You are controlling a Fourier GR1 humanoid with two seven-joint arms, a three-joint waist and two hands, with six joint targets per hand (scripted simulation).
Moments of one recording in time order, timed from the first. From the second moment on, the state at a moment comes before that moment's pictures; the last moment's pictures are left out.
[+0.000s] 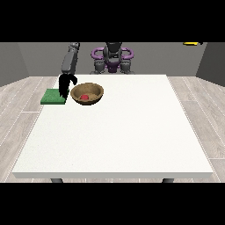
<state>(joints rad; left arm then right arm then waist) -0.79 0.46 0.36 -1.18 0.17 -0.28 0.16 -0.33 -0.22 -0.40 -0.81 -0.29 0.16 -0.30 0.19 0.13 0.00</state>
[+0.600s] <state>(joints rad) -0.78 0.55 0.41 -1.29 0.27 -0.33 0.22 -0.42 -0.26 -0.41 -0.64 -0.29 0.22 -0.50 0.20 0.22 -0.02</state>
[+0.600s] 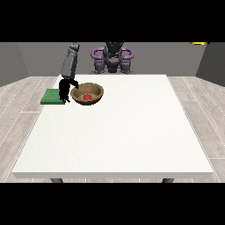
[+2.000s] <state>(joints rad) -0.77 0.64 0.48 -1.26 0.38 -0.40 0.25 -0.38 -0.24 -0.34 -0.76 -0.24 -0.12 -0.38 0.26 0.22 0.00</state>
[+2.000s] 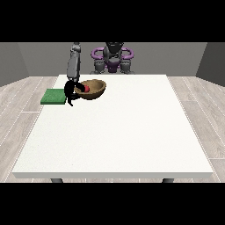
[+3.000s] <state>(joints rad) -0.60 0.72 0.57 -1.10 0.35 -0.46 0.06 -0.46 -0.72 -0.33 -0.74 -0.18 0.03 0.09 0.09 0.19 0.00</state>
